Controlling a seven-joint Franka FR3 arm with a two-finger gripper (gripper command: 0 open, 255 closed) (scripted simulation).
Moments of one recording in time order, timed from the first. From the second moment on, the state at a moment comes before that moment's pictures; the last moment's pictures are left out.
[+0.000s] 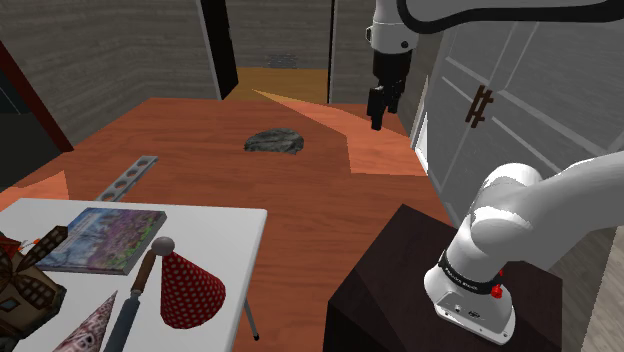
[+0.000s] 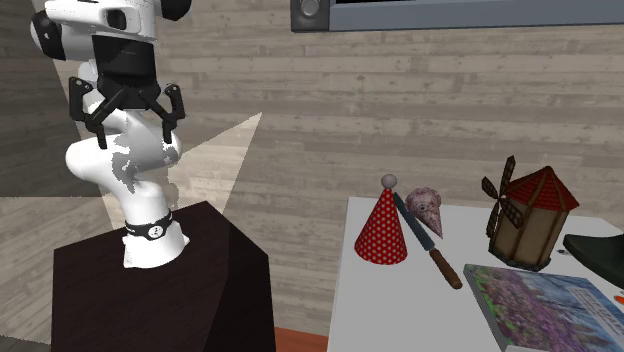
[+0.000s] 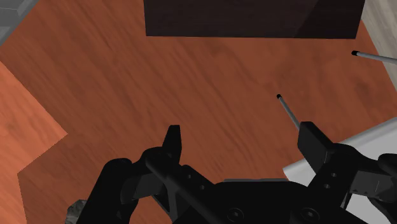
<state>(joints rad) 0.01 -0.77 0.02 -2.37 -0.09 1.56 -0.03</state>
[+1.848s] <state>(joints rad) 0.11 -0.12 0.54 -1.99 -0.12 1.85 0.59</state>
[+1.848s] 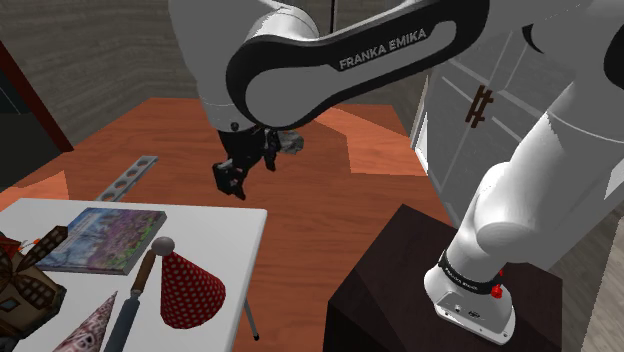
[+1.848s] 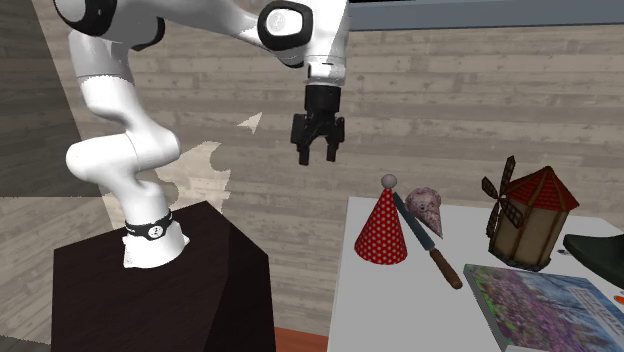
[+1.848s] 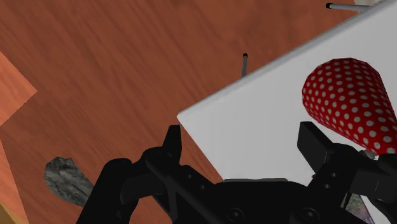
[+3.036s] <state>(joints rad) 0.43 0.58 0.58 -1.30 -0.55 1.71 0.94</state>
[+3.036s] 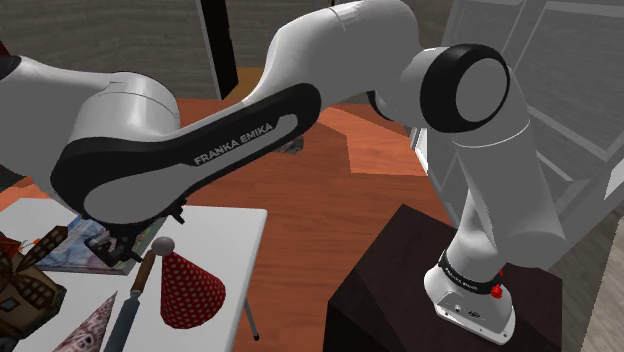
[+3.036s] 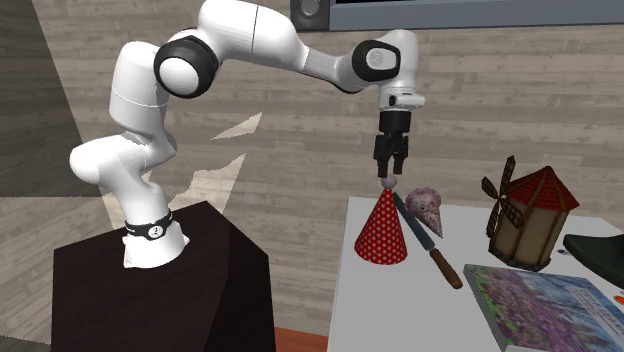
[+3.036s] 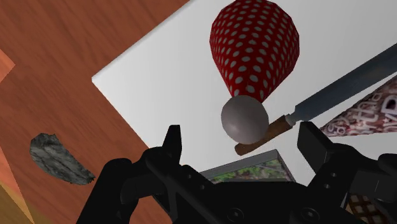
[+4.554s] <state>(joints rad) 0.44 0.58 0.58 -1.30 -0.55 1.71 0.94</state>
